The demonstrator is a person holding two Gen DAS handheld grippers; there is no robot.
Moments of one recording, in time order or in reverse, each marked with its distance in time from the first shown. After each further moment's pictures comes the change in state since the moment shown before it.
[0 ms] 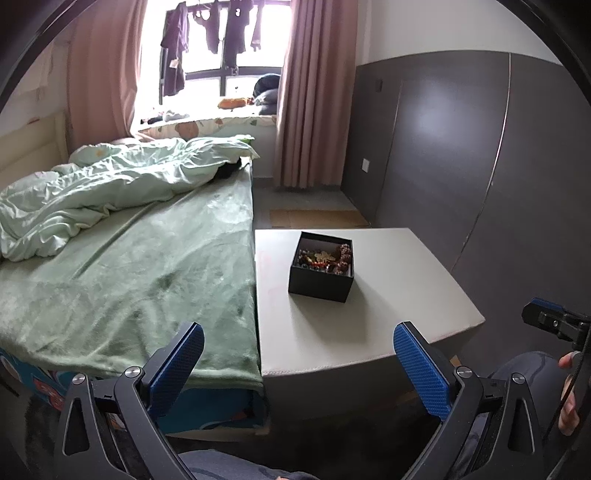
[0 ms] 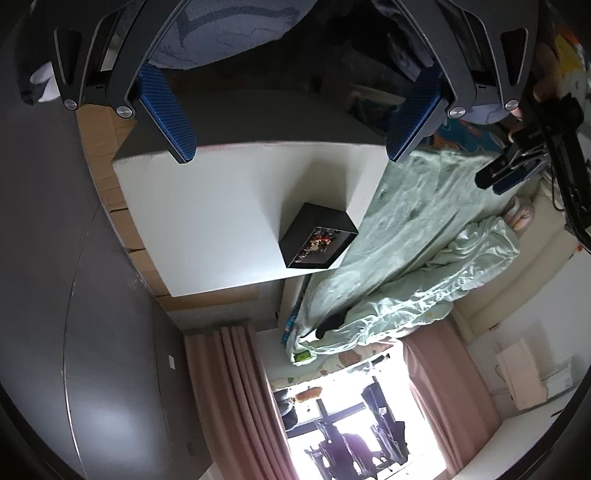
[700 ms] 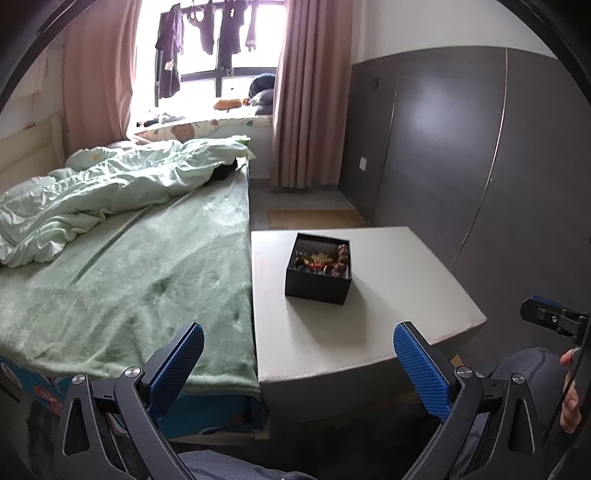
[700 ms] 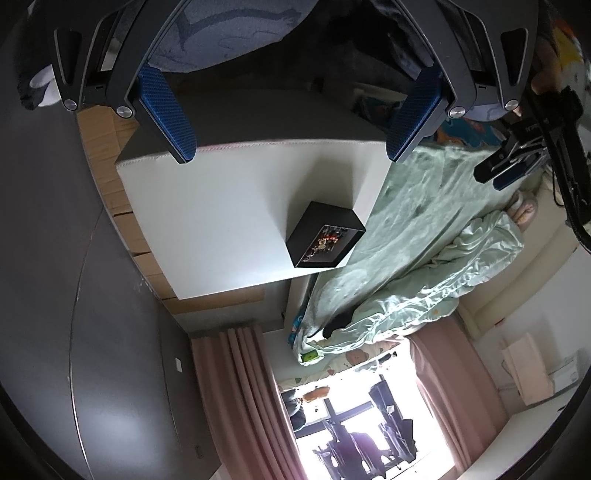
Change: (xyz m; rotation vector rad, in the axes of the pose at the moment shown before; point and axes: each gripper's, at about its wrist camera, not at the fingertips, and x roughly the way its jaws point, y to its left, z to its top) left arm 0.002 -0.004 0.002 0.015 -0.019 -0.004; right arm 0.003 -0.005 0.002 0.026 0.010 0.003
